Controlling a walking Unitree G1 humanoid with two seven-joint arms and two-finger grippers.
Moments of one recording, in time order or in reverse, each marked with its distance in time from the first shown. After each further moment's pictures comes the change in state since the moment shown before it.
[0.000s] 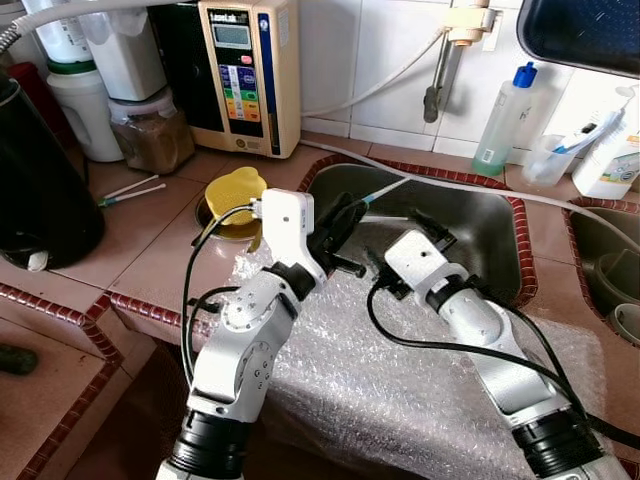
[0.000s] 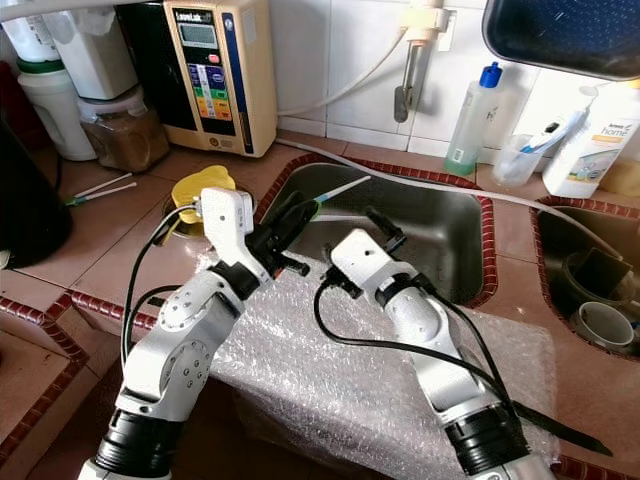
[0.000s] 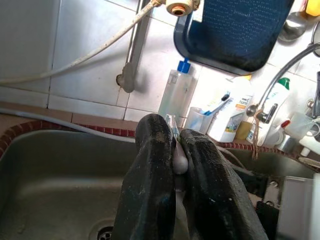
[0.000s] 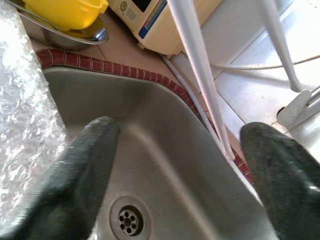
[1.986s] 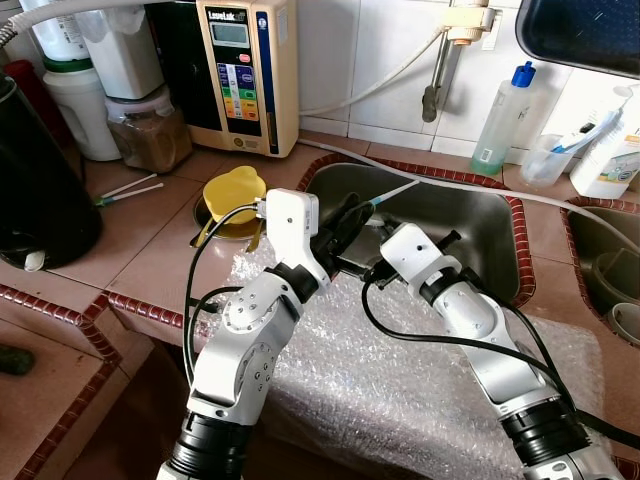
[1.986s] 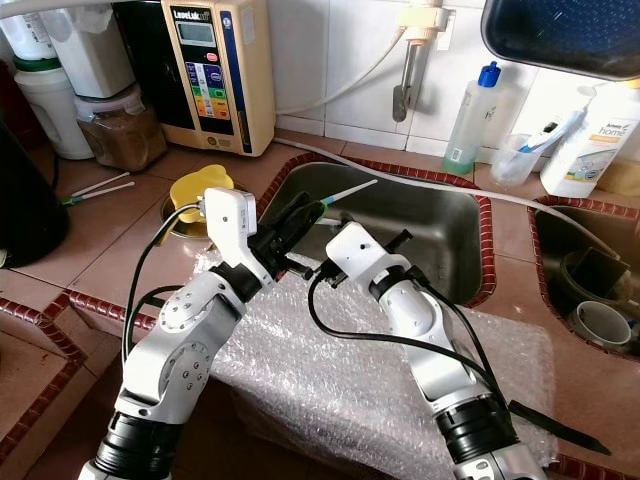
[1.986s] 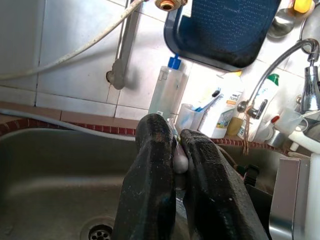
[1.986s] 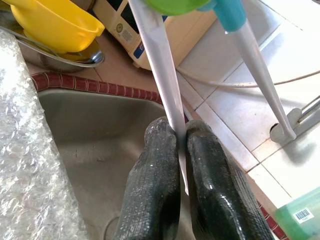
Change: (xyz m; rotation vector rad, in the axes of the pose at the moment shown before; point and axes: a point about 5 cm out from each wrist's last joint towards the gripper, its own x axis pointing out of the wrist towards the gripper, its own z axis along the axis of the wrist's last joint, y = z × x) left arm 0.000 -0.004 -0.002 -0.001 0.012 -0.035; right arm 0.005 -0.002 0.007 0.001 -0.076 -0.020
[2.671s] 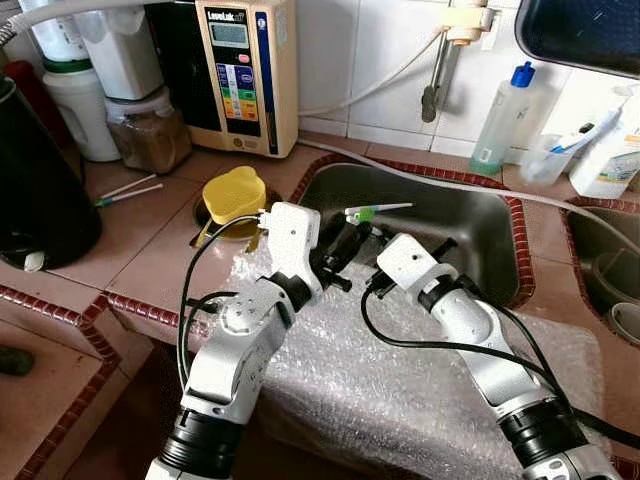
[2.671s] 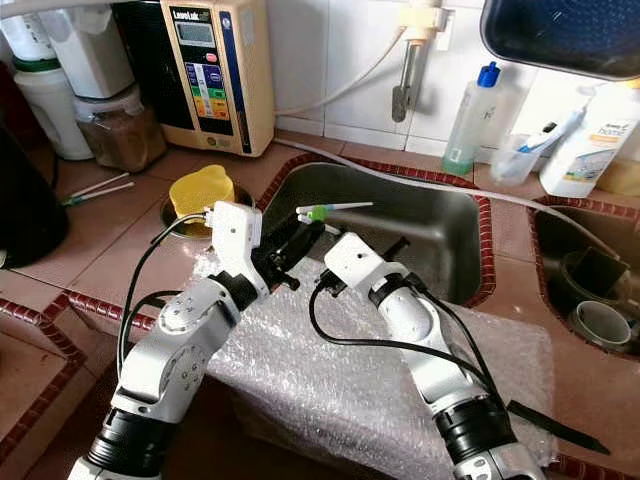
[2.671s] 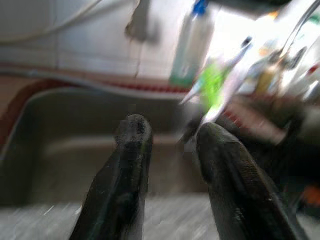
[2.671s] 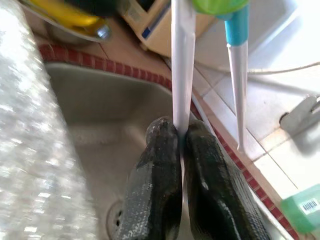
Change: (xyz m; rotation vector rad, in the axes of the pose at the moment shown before) left arm -0.013 0.029 -0.026 0.100 0.184 0.081; right arm 0.005 0.004 -0.018 -0.031 0.050 0.031
